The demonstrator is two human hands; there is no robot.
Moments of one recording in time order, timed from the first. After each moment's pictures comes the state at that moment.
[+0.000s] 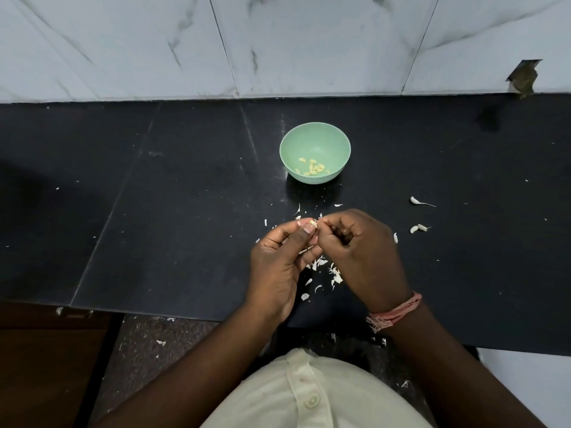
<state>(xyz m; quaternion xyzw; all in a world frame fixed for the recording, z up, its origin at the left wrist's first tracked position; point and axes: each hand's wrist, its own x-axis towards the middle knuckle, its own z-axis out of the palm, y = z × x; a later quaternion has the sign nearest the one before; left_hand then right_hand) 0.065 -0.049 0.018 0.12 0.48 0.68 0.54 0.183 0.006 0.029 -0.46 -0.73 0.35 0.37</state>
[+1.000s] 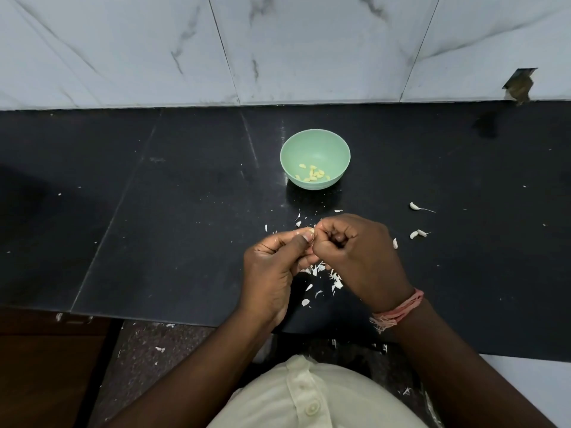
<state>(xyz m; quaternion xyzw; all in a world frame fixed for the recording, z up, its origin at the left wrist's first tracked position) 0.061 -0.054 0.031 0.15 0.52 0.67 0.52 0.182 0.013 0.041 -0.41 -0.79 0.32 0.34</state>
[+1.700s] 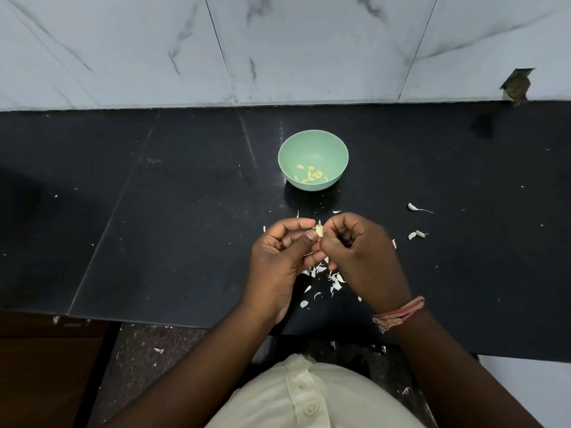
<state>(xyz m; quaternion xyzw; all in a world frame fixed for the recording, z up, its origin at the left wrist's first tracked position) 0.060 -0.044 0.033 0.19 0.52 0.64 0.54 0.186 0.013 0.035 -0.48 -0.66 0.48 0.33</state>
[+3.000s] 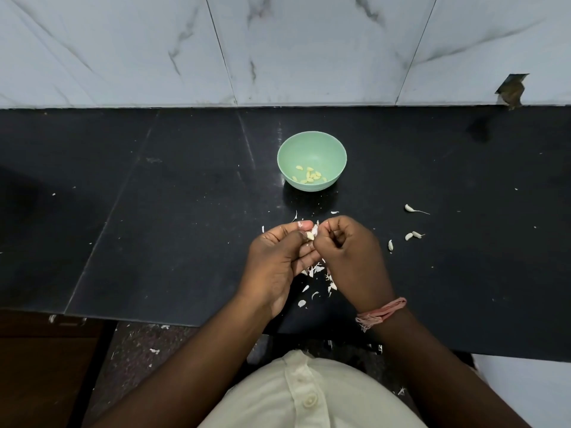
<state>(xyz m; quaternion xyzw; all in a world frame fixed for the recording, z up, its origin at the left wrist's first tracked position) 0.057 -0.038 0.039 0.09 0.54 0.60 0.58 0.173 0.007 0.021 -0.52 -0.65 0.44 0.34</state>
